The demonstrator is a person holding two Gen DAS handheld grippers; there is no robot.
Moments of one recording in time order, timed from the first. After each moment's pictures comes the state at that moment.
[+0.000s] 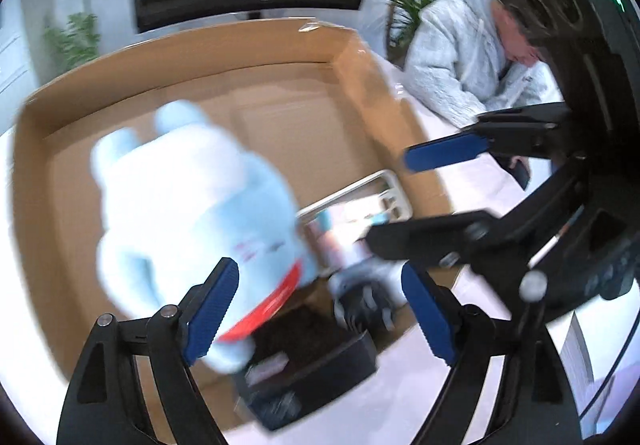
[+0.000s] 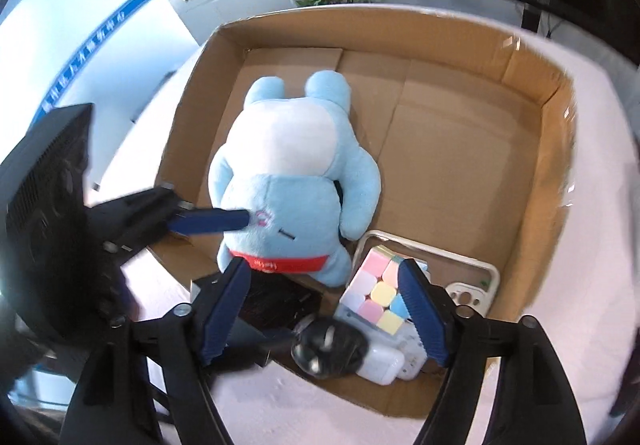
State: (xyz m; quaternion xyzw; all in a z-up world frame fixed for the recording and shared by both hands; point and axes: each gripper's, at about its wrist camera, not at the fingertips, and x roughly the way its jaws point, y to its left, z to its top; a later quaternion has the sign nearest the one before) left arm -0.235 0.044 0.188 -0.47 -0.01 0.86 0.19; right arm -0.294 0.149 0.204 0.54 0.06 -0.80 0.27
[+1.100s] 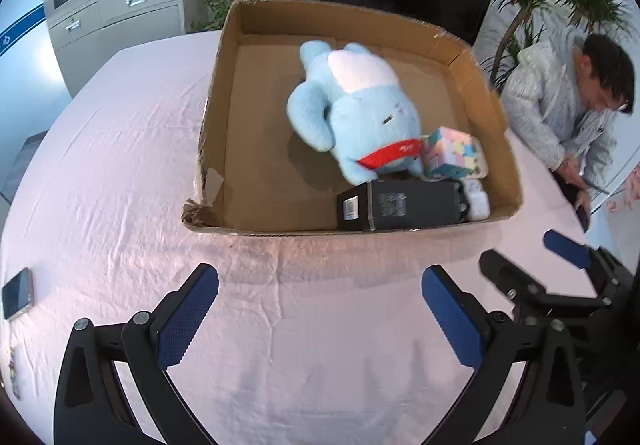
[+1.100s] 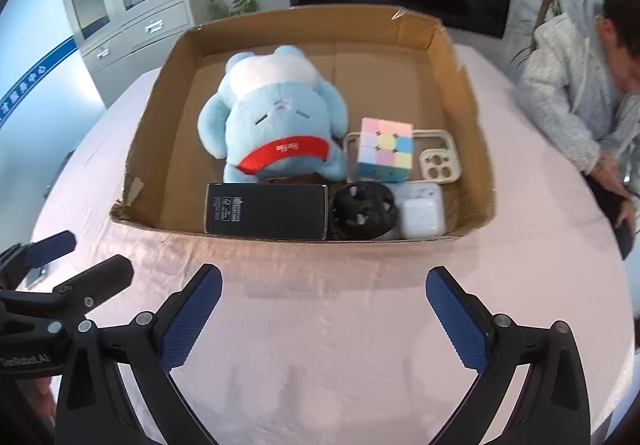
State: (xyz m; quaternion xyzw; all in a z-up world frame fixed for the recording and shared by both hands) left arm -0.077 -0.033 0.170 -0.45 -0.08 0.89 0.01; right arm -0.105 0.114 0.164 0.44 0.00 -0.90 0.05
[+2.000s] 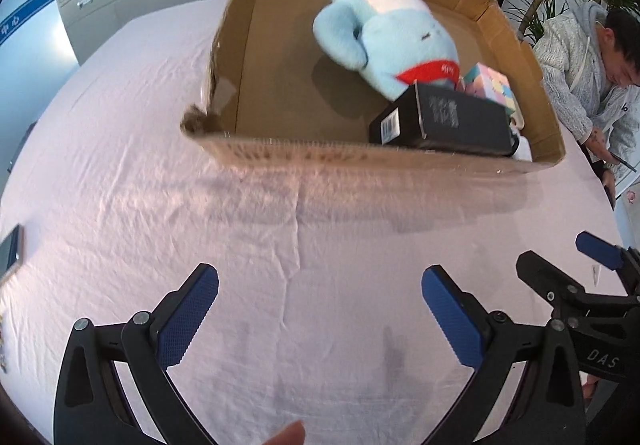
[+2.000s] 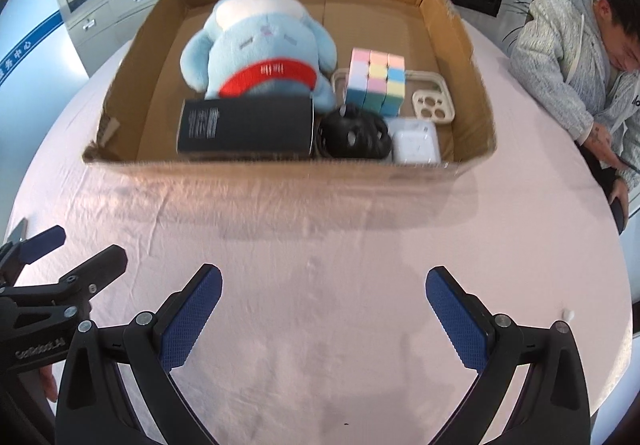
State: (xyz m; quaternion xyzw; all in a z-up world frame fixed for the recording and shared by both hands) left arm -0.058 -0.034 0.091 -0.49 -0.08 0.87 -0.03; right arm -0.083 0.119 0.103 0.50 0.01 -0.87 0.03
